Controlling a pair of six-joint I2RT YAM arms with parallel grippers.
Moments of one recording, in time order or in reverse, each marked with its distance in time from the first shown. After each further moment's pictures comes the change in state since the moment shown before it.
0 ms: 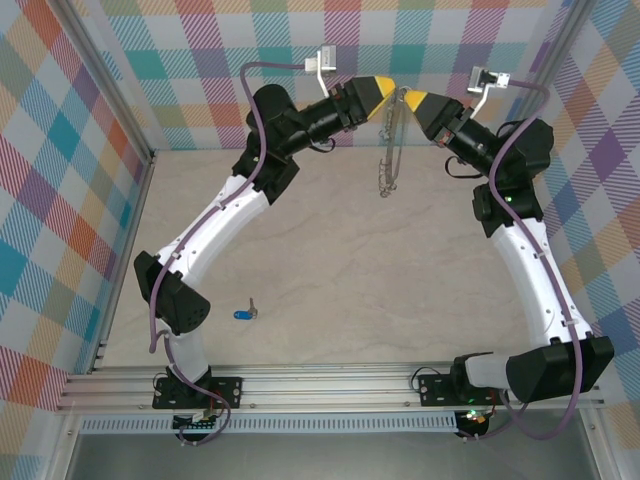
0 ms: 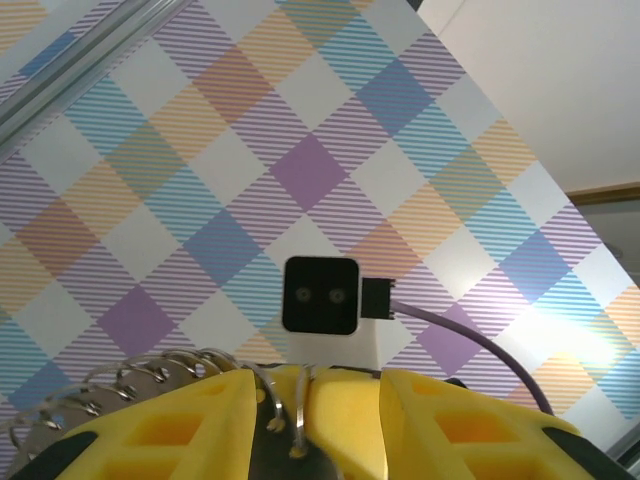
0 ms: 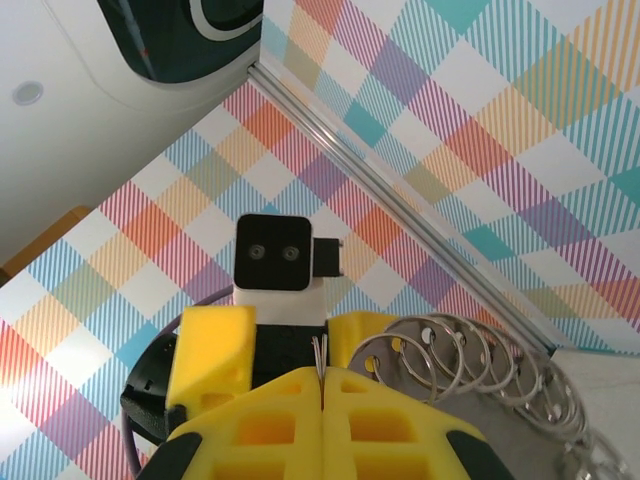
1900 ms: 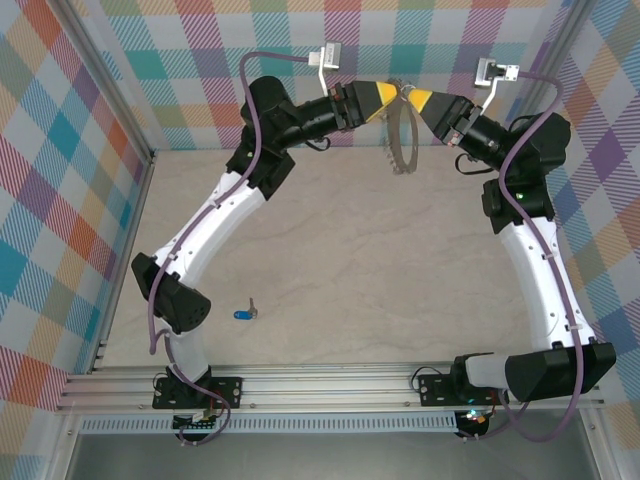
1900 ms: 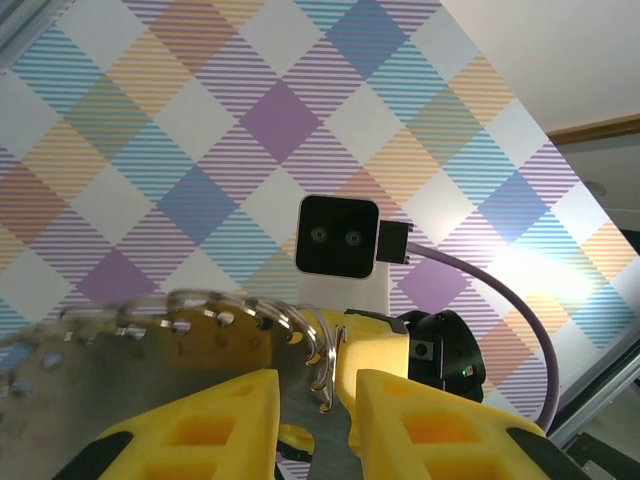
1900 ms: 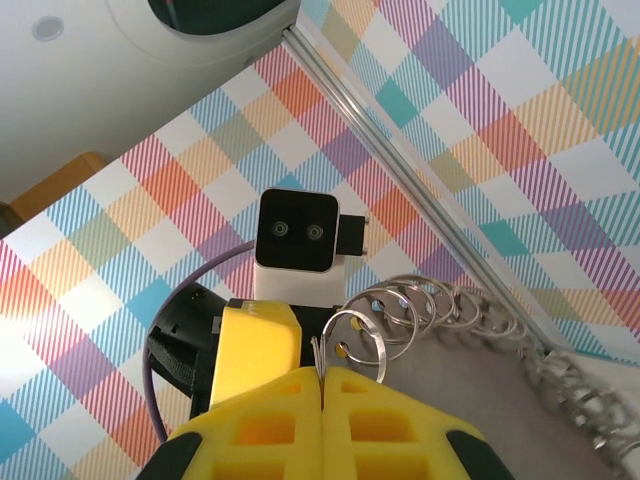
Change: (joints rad) left arm 0.012 0.008 0.065 -0.074 0.137 0.037; right arm -0.033 0.000 0.077 -0.034 -0.115 -0.065
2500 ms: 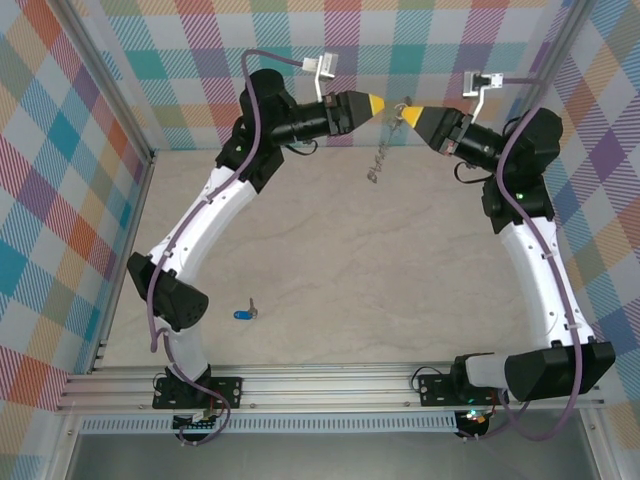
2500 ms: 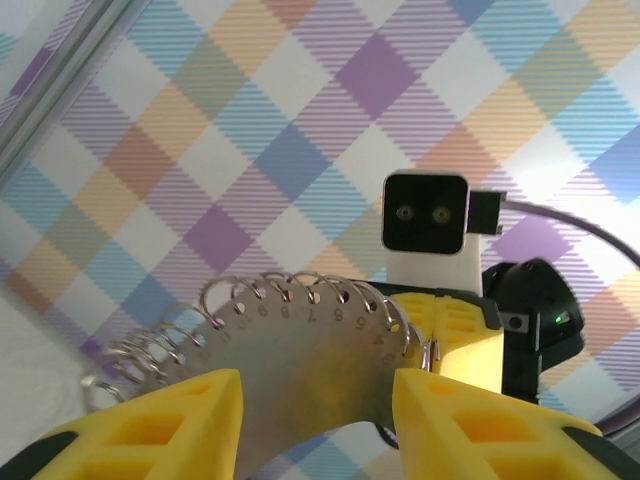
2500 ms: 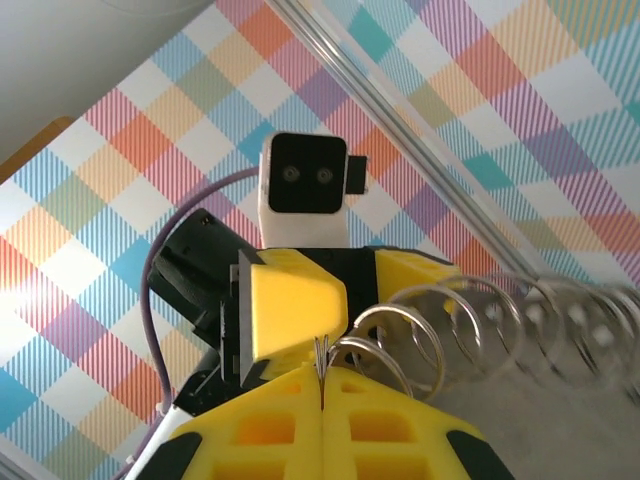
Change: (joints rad) left arm 0.073 -0.008 0.003 -0.222 0.045 0.183; right arm -0.019 -0.003 -0.008 -0.137 -0.092 -0.068
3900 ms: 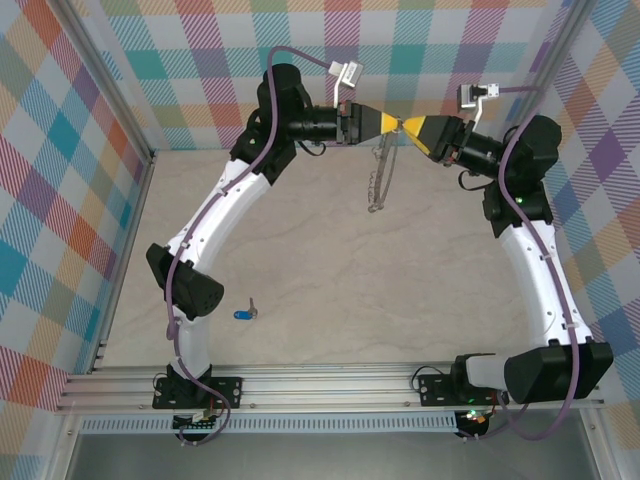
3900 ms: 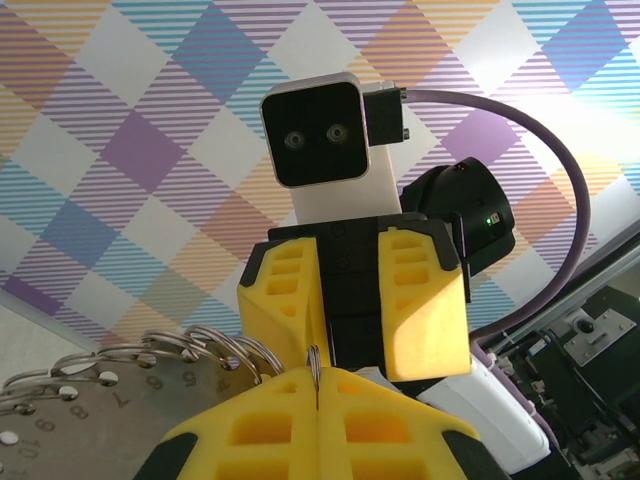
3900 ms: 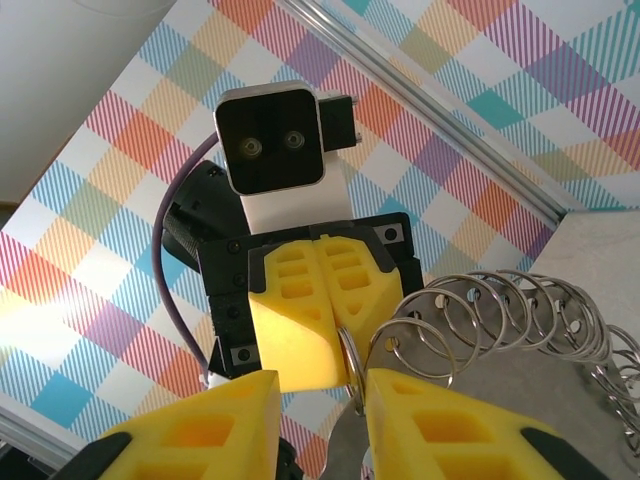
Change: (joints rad) left arm -0.023 0.134 0.182 -0.132 0.266 0.078; right arm -0.032 -0.012 -0.086 0.023 -0.100 0.150
